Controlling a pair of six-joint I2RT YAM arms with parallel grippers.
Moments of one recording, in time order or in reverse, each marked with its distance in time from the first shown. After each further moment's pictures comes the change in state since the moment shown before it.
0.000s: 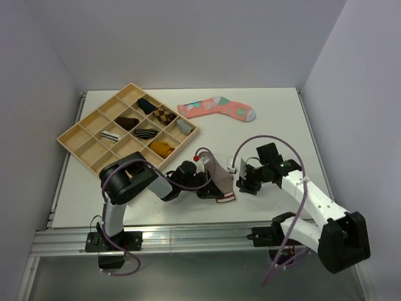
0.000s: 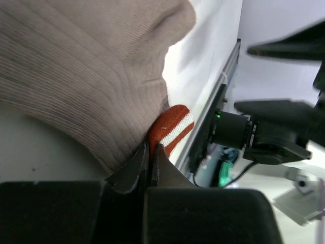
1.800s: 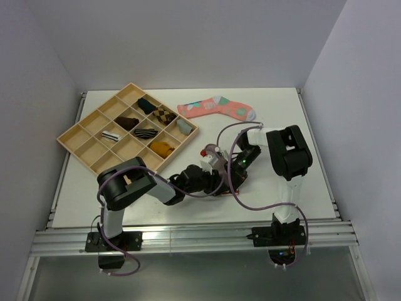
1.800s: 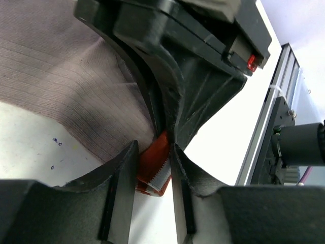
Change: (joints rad) left arm -0.095 -0.049 0.020 0.055 -0.300 0.470; right arm 0.002 0.934 0.498 -0.424 -0.232 0.034
